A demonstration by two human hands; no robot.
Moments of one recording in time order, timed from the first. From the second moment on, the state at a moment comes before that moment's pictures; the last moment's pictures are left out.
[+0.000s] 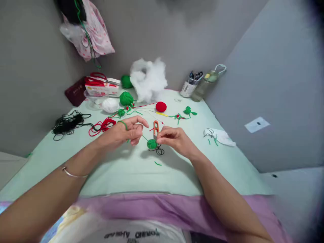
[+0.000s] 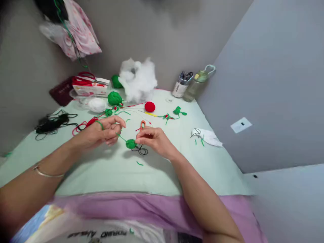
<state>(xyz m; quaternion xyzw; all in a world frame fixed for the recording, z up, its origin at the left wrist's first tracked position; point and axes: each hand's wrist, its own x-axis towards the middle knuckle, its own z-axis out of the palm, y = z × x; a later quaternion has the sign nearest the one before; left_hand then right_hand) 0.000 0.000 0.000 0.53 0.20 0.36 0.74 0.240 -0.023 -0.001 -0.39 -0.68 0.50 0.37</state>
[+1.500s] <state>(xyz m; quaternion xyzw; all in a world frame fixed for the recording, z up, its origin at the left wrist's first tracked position) 0.009 -0.006 -0.012 0.61 0.25 0.29 0.69 0.231 -0.028 -0.005 -0.39 -0.64 0.48 0.46</state>
